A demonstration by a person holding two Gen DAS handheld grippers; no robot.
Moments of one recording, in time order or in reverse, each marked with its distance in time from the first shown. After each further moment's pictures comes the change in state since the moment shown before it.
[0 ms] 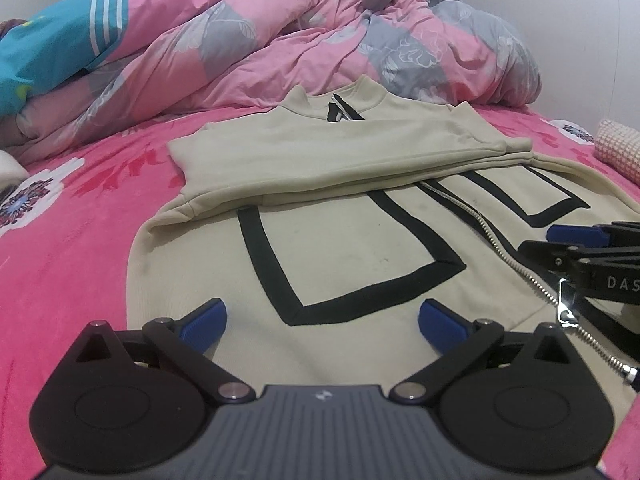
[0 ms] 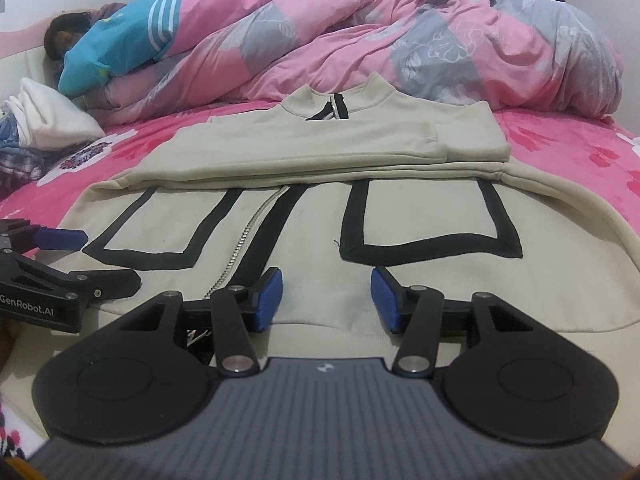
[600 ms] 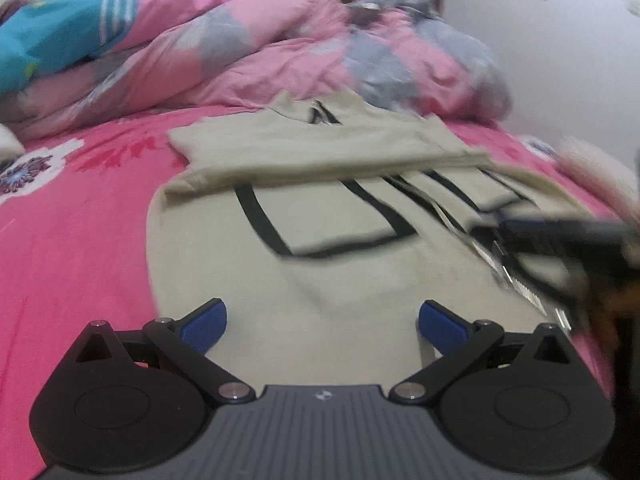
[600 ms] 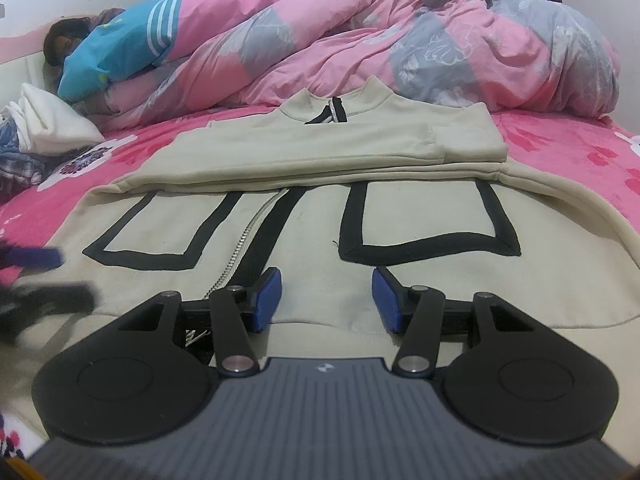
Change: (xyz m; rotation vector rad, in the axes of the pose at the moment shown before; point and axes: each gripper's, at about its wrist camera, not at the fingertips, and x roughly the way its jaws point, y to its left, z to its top) left arm -0.060 0.014 -0.039 -0.016 -0.039 -0.104; right arm -0.001 0.000 -0.003 0.007 -0.019 -0.004
